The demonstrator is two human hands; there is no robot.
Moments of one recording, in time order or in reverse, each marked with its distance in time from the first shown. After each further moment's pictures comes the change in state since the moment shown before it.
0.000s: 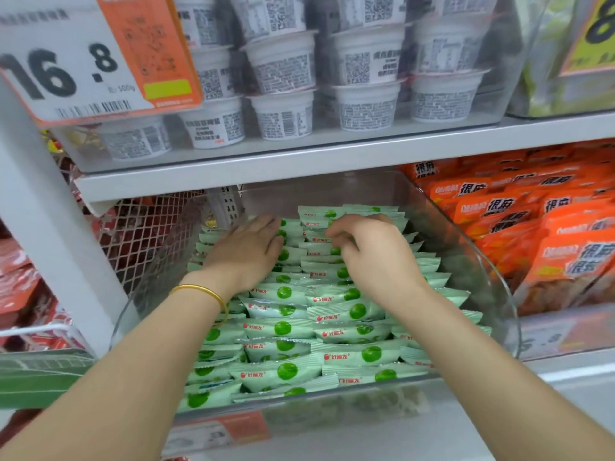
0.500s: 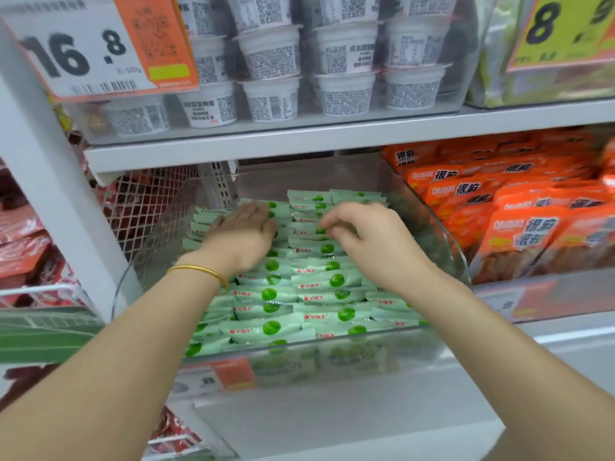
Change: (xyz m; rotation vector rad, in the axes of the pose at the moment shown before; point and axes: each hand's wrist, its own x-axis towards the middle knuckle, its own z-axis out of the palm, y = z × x) left_hand -0.017 0.016 -0.003 -0.068 -0.053 -0.108; right_hand -0.028 -0.002 -0.030 0.013 -0.080 -0.094
